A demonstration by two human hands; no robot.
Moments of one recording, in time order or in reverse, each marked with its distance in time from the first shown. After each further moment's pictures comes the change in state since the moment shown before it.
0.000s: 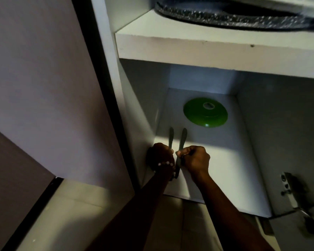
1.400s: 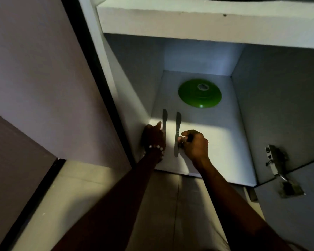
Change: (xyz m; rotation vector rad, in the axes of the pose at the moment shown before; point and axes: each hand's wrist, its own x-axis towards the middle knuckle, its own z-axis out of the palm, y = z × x) left_hand -0.024 -0.004 -0.017 0.161 0.014 0.180; right_hand -0.023 0.010 -0.024 -0.053 -0.045 -0.043
